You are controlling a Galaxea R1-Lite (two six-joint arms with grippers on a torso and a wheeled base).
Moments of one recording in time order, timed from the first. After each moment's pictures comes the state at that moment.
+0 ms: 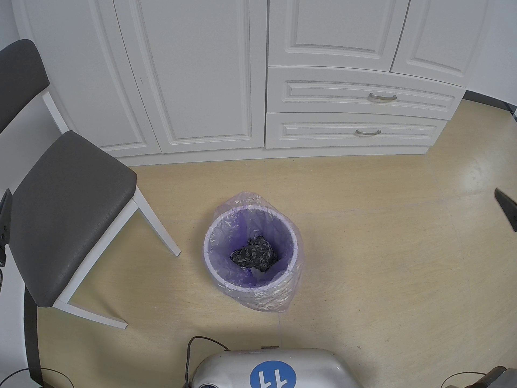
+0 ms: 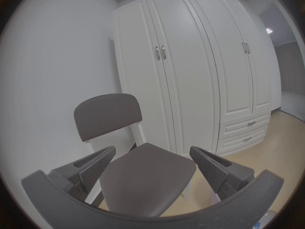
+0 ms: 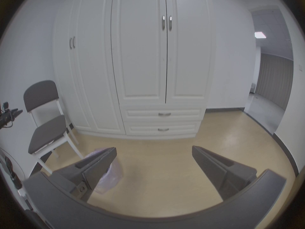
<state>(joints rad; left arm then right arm) -0.23 0.74 -0.26 -0.77 0.51 0.19 0.00 0.83 -0.49 -0.39 0.03 -0.03</state>
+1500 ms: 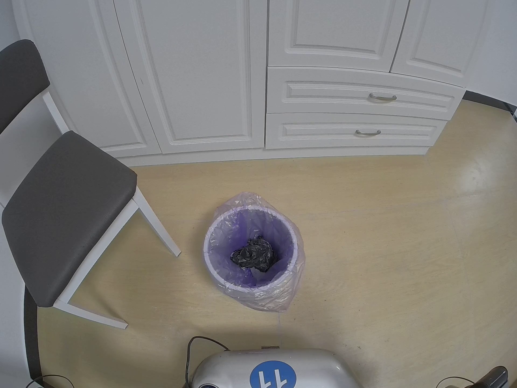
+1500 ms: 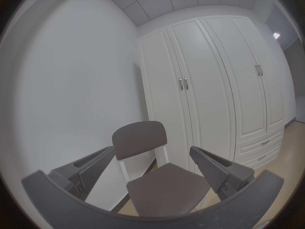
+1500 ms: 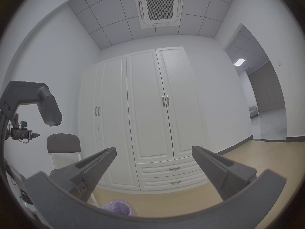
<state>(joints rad) -0.01 0.31 -0.58 -0.21 0.47 0.19 0.02 0.05 -0.41 -0.32 0.06 0.12</state>
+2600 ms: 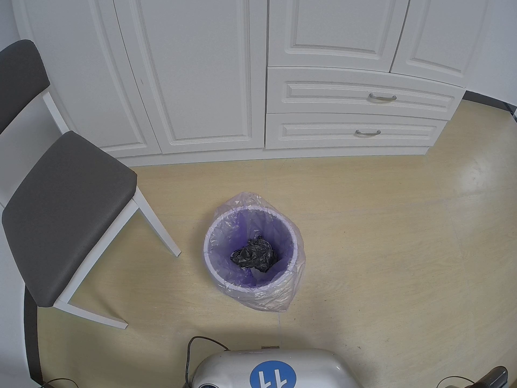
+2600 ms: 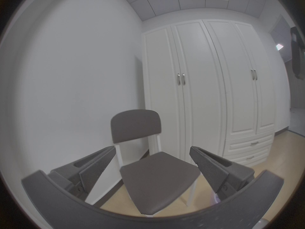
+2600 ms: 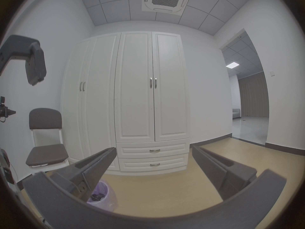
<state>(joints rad) 0.02 0.05 -0.46 -0.01 0.38 0.06 0.00 0.01 -0.20 -0.32 -0.07 0.00</state>
